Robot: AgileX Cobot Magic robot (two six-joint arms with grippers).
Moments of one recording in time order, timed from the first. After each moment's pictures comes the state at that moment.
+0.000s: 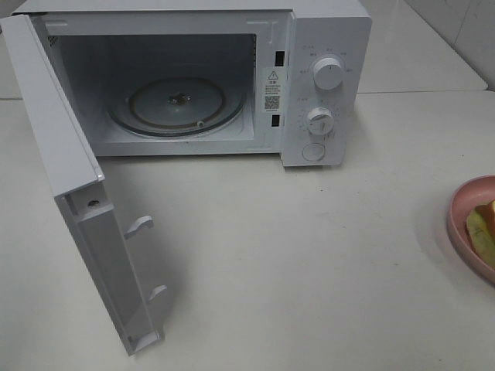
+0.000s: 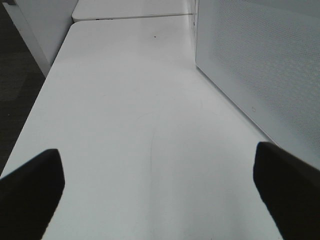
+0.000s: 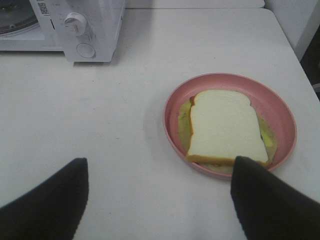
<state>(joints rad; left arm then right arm) 0.05 0.00 -0.50 0.00 1.04 0.07 0.02 0.00 -0.51 0.01 1.05 0.01</state>
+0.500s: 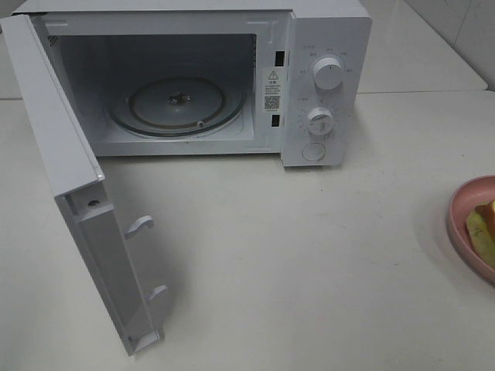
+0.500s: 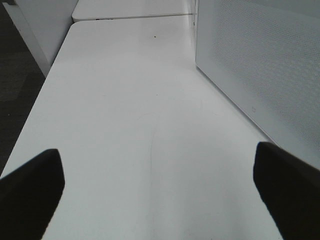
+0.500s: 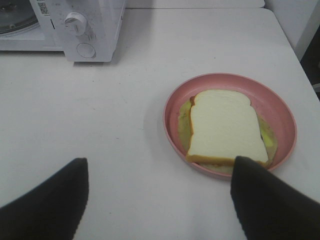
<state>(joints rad) 0.05 0.00 -0.50 0.00 1.04 0.07 0.02 0.00 -0.51 0.01 1.05 0.01</state>
